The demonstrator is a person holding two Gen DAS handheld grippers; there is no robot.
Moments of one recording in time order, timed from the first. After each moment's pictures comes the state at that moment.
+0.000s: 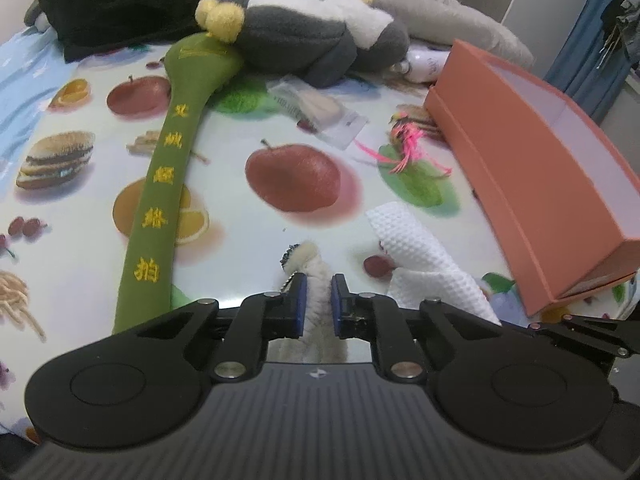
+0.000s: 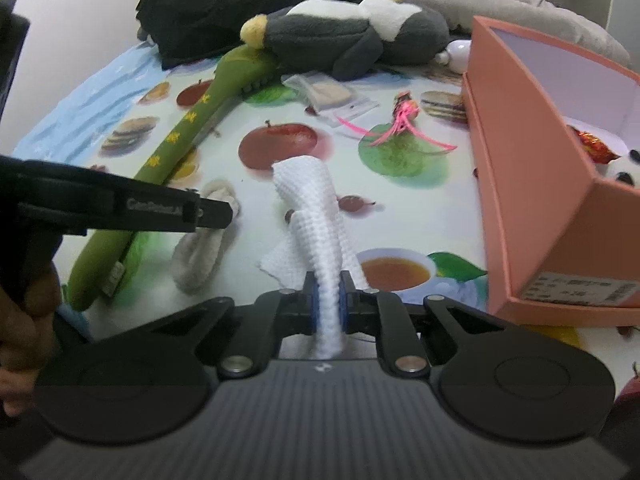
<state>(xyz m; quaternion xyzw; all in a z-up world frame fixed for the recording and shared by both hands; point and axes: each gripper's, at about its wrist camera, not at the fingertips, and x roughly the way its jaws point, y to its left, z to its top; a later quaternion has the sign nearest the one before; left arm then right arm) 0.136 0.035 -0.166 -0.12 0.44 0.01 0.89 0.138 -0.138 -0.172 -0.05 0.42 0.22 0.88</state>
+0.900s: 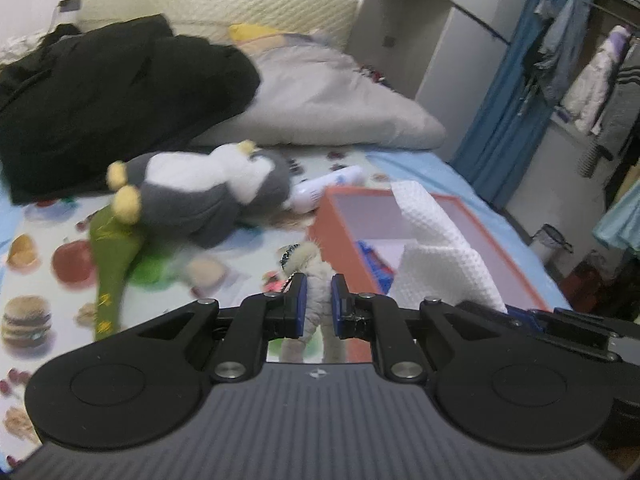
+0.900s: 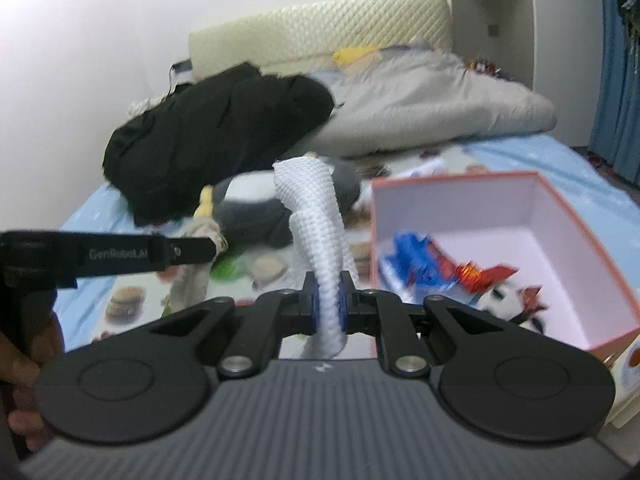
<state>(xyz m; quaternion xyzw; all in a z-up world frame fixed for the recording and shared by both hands) 0.168 -0.027 0.008 -0.11 0.33 -0.08 0.93 0.159 -0.221 -0.009 0.03 0.31 0.15 0.94</state>
